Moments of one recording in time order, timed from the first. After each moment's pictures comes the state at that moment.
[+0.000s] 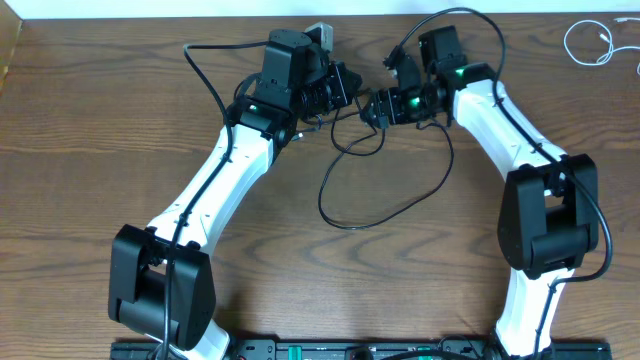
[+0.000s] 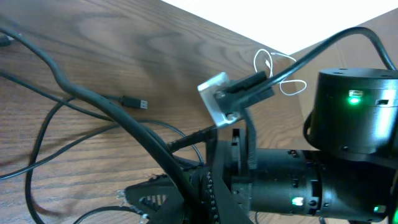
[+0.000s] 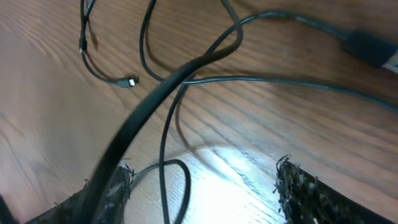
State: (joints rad) left arm -0.37 1.75 1.38 -0.21 0.44 -0.67; right arm 0.26 2.09 1.64 -0.66 -0.55 0.09
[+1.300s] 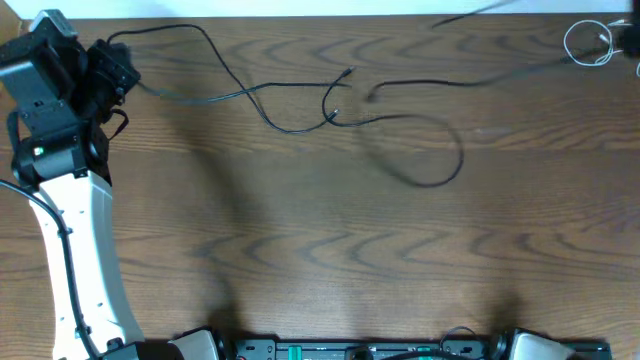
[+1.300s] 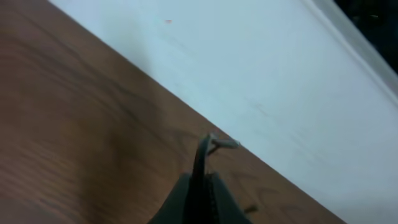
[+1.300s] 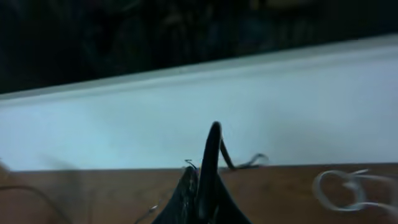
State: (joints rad) left arm 0.34 1.42 1.41 -0.46 0.30 -0.53; right arm -0.29 1.37 1.96 -0.76 -0.45 0.16
